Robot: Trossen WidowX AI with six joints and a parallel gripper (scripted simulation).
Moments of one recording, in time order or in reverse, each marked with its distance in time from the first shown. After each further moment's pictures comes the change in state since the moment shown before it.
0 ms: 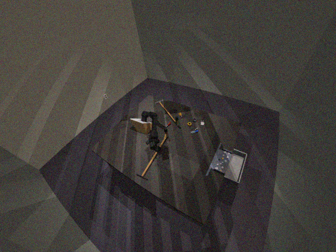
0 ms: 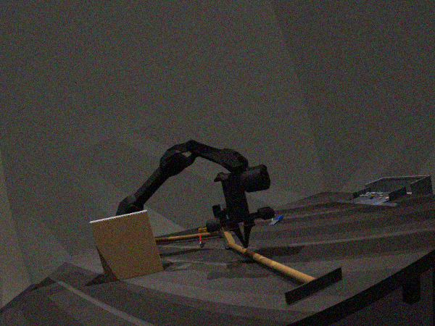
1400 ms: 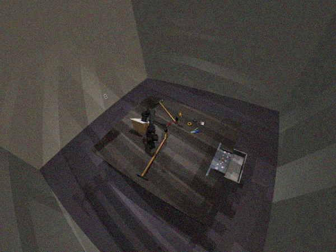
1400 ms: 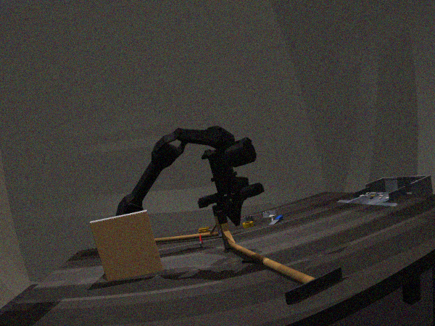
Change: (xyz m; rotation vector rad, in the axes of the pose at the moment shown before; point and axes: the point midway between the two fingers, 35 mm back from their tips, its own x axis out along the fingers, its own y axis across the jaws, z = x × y) arm -0.071 0.011 -0.002 0.607 0.004 -0.064
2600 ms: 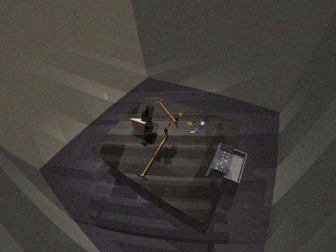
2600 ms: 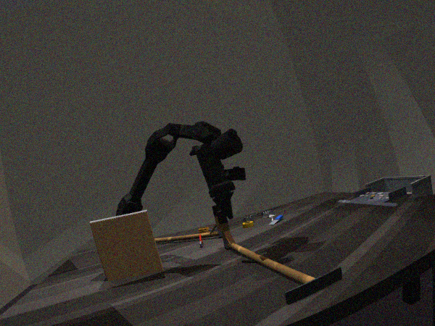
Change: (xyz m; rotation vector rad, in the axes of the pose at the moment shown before) arm -0.024 0.010 -0.012 0.905 -0.049 -0.081
